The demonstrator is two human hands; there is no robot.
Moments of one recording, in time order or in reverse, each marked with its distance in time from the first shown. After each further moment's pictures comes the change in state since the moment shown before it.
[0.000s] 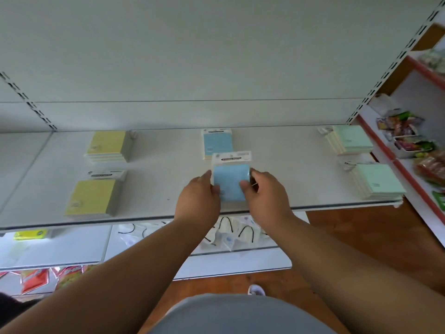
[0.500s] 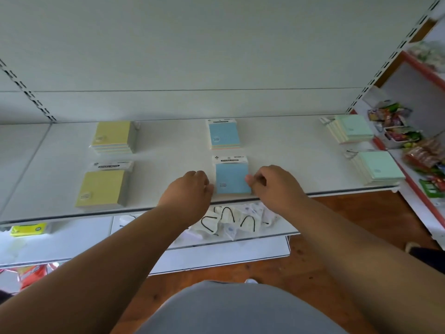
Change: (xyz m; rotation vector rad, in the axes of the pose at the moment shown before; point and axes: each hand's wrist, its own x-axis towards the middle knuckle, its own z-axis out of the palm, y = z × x) left_hand -0.001 -0.040 -0.035 0.257 -0.220 0.121; right_hand 0.003 0.008 -0.009 -0.227 -0.199 -0.005
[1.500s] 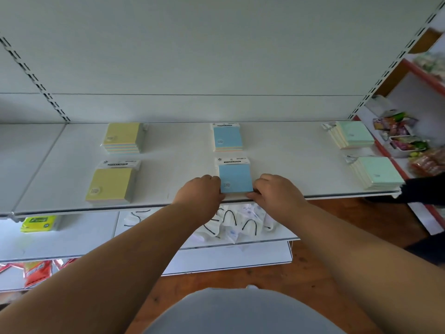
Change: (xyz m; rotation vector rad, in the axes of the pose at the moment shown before) left_hand 0.005 0.014 0.014 0.197 -0.072 0.101; right_hand -0.012 0.004 0.000 -0.292 -0.050 -0.310
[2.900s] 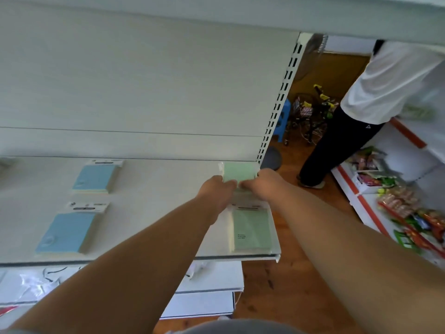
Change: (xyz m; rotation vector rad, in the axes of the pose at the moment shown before) left_hand 0.215 0.329 0.005 -1.029 -0.025 -0.492; right_hand 0.043 0.324 -0.105 0.561 -0.179 0.591
